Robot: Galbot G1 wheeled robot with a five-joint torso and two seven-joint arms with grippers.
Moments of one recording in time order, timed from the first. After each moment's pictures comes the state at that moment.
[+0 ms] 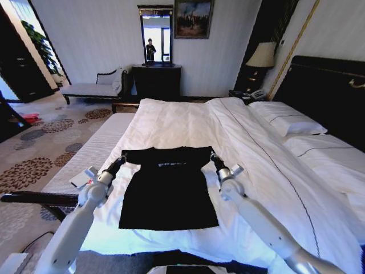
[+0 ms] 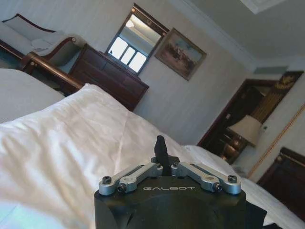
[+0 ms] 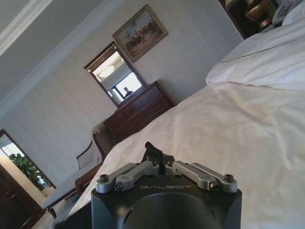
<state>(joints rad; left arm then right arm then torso) 1.21 -0.97 -0.55 -1.83 -1.19 0.16 0.05 -0.95 0.96 0.06 1.77 1.22 0.21 0.33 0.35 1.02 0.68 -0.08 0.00</state>
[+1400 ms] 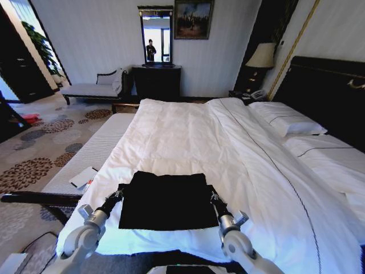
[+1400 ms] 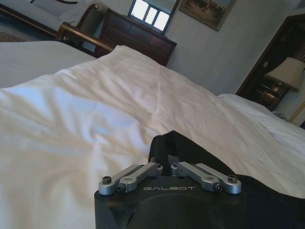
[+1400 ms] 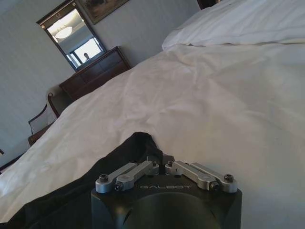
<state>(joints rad) 1.55 -1.04 -0.61 -1.88 -0.95 0.12 0.07 -1.43 1.01 0.12 1.91 0.97 0.27 0.43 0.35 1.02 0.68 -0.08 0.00</state>
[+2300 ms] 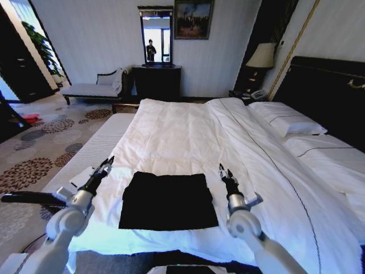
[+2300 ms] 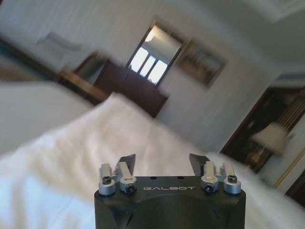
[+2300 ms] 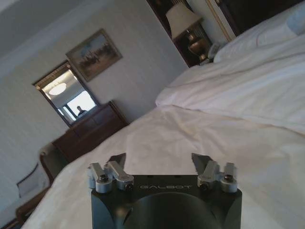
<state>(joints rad) 1.33 -1.03 -0.70 -1.87 -1.14 0.17 0.04 -1.25 1.01 0.24 2.00 1.03 0.22 0.59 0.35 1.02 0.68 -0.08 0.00</state>
